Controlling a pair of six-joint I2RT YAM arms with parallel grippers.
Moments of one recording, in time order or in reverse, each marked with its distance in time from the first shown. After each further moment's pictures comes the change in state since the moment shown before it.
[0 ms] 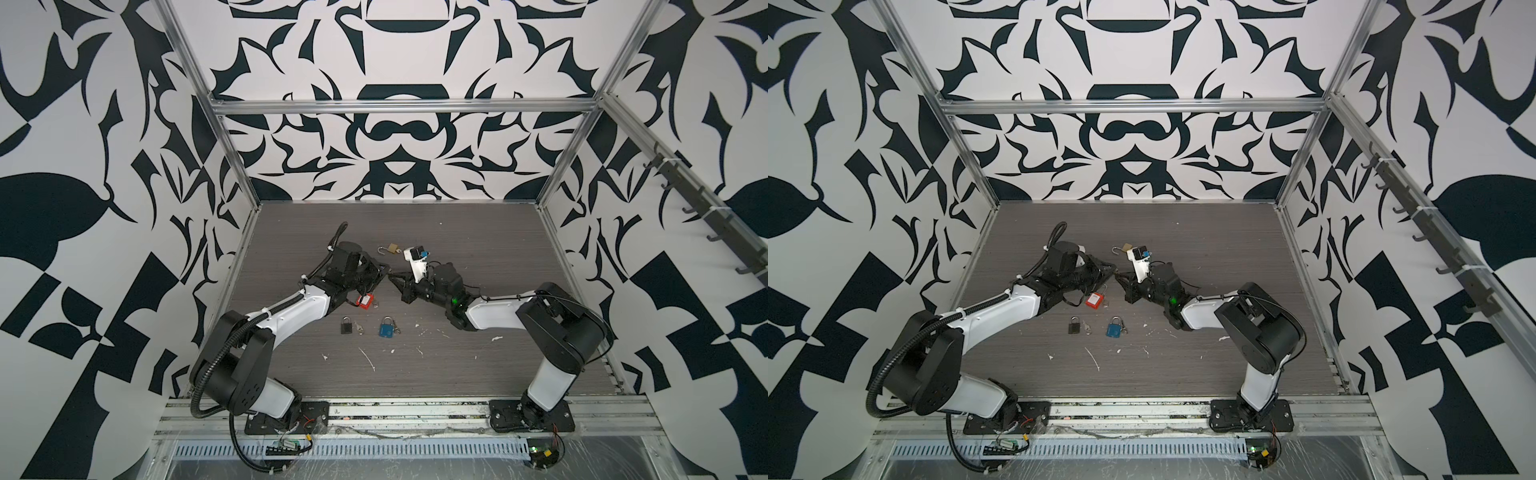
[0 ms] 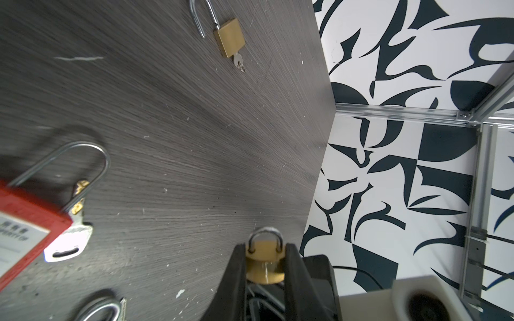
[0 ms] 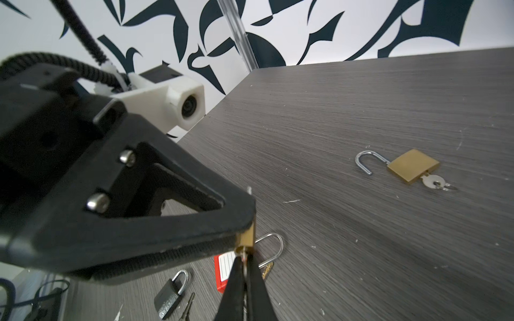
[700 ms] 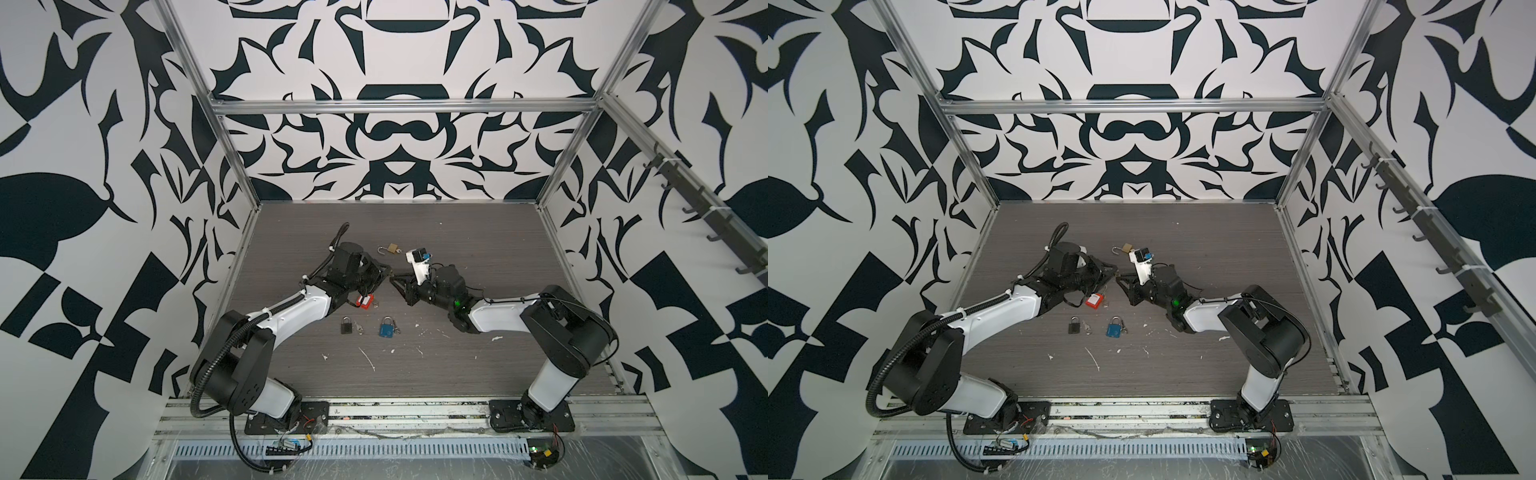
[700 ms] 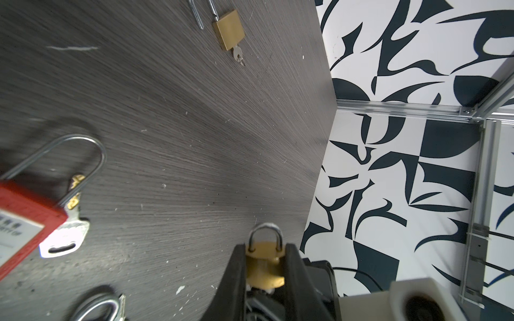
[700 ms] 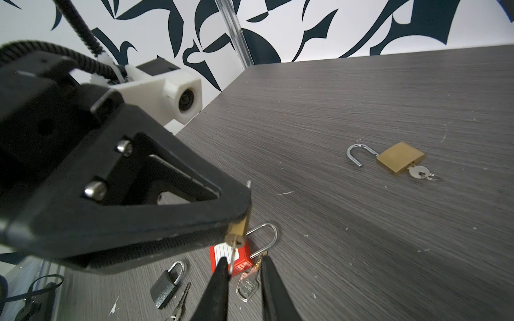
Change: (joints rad) left arm -0.005 0.001 0.000 -0.001 0.003 0.000; right arm 0.000 -0.030 -0.035 -0.013 0.015 -0.013
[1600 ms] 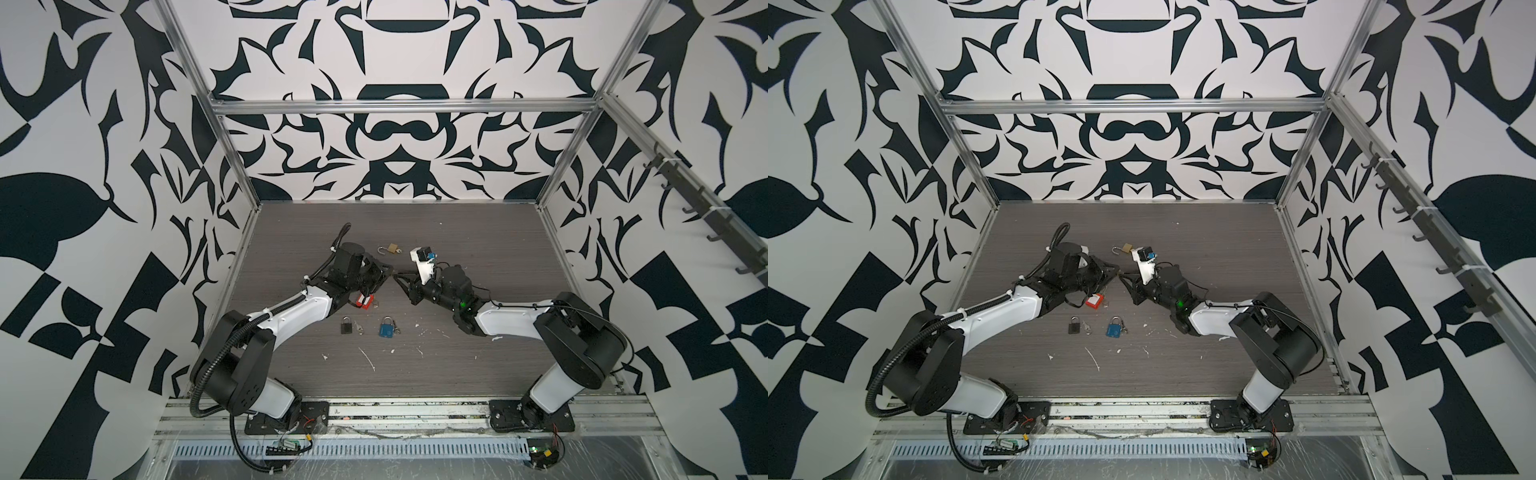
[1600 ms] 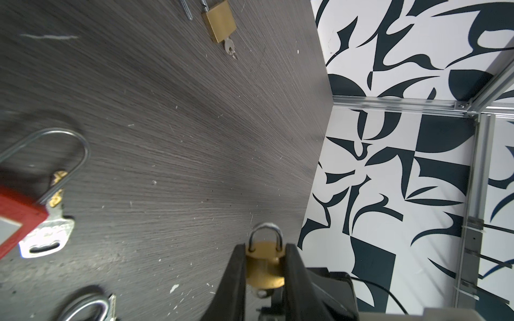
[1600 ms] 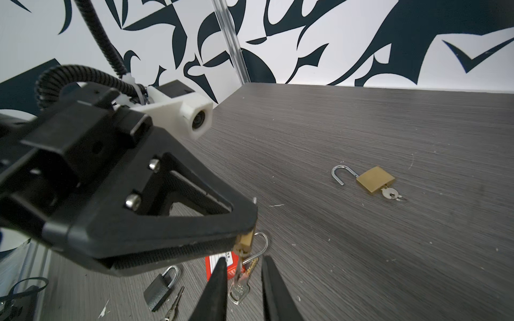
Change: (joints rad) left arm -0.015 0.000 0.000 0.013 0.002 -0.007; right arm 0.000 -0.074 -0.021 -0.010 0.039 -0.068
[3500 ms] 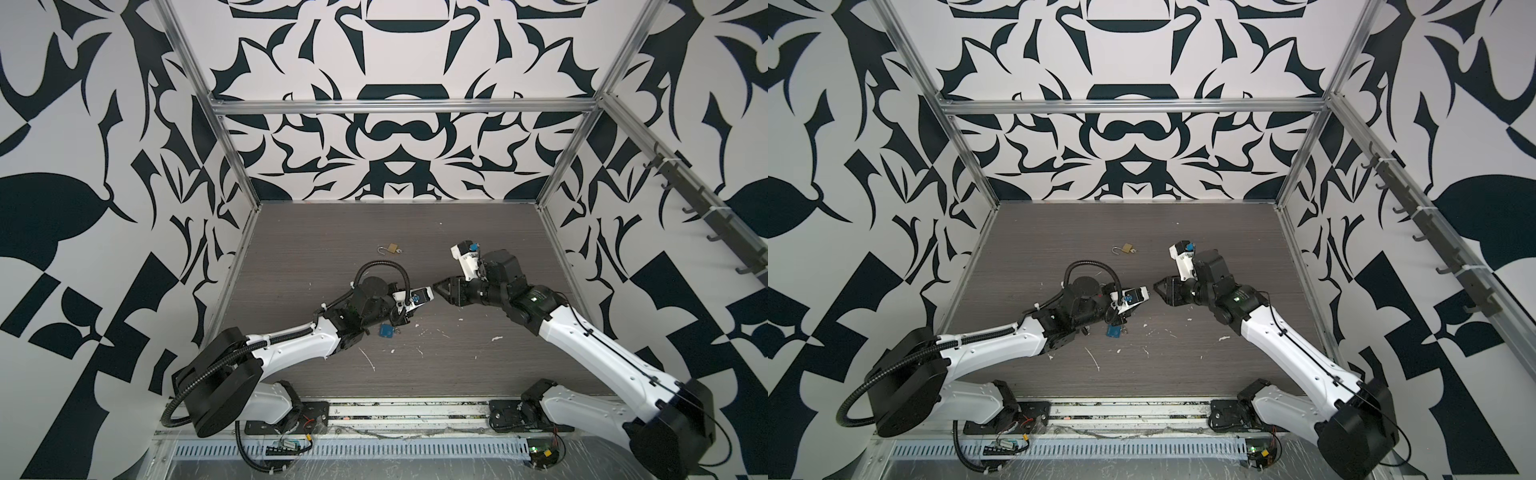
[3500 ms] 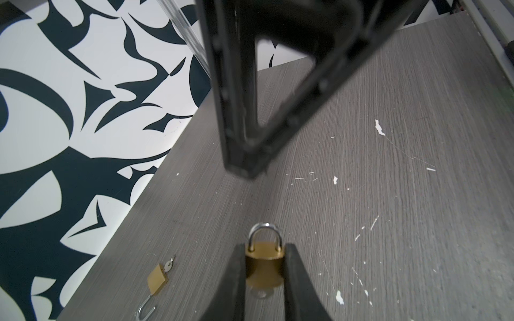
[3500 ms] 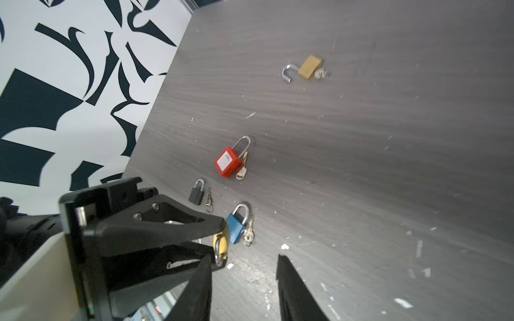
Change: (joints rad) left arm -0.343 -0.129 -0.190 0.301 -0.138 1.833; right arm -0.172 -0.591 0.209 -1.198 -0.082 0.128
